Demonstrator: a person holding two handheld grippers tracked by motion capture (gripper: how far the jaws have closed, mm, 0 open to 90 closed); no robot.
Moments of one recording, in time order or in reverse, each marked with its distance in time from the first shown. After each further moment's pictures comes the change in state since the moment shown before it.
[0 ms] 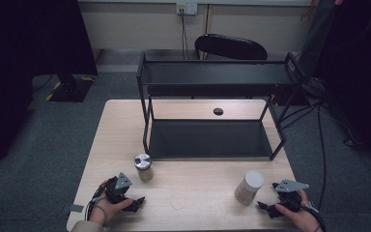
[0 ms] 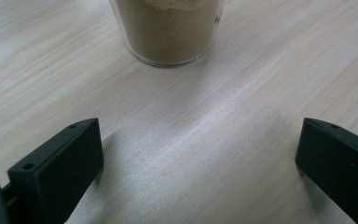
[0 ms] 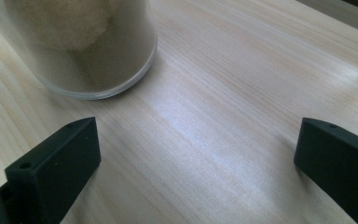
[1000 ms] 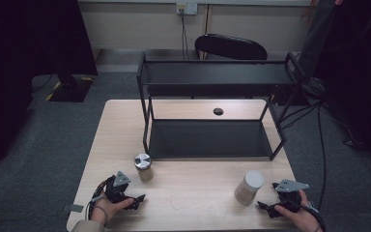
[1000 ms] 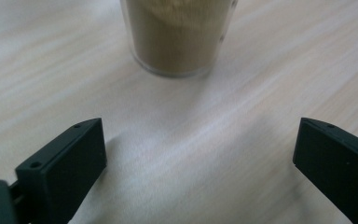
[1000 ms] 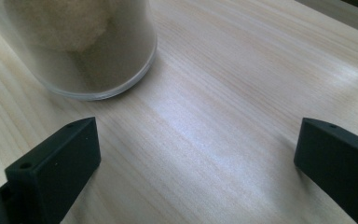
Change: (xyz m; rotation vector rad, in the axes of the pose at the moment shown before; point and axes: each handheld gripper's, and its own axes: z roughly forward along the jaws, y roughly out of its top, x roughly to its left) left arm 0.003 -0.002 -0.004 -0.046 -0.006 -0.088; right arm 0.000 0.000 0.000 -0.001 0.000 0.001
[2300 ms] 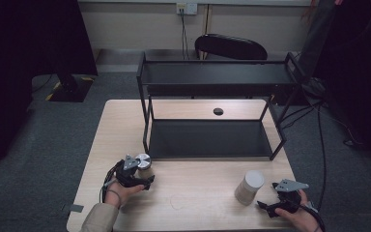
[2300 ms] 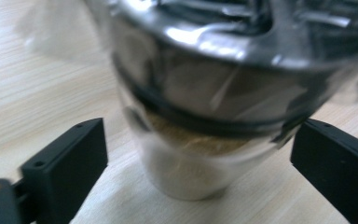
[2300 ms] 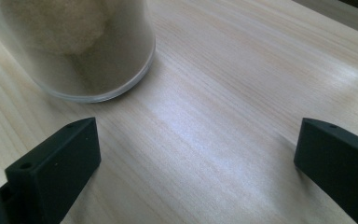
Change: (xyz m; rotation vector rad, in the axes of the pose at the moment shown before) left arm -0.007 0.040 0.030 -0.076 0.053 -0.023; right arm 0.001 0.000 0.001 -0.001 -0.004 0.005
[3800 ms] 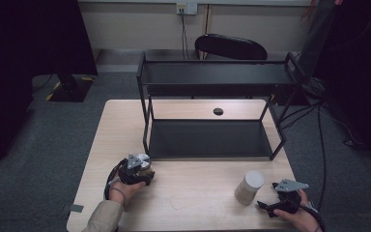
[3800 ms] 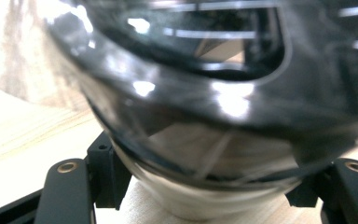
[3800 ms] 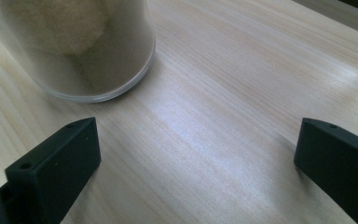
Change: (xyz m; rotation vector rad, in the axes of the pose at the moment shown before) left arm -0.007 0.006 0.003 0.013 0.020 0.018; right arm 0.000 0.000 0.000 0.000 0.000 0.000
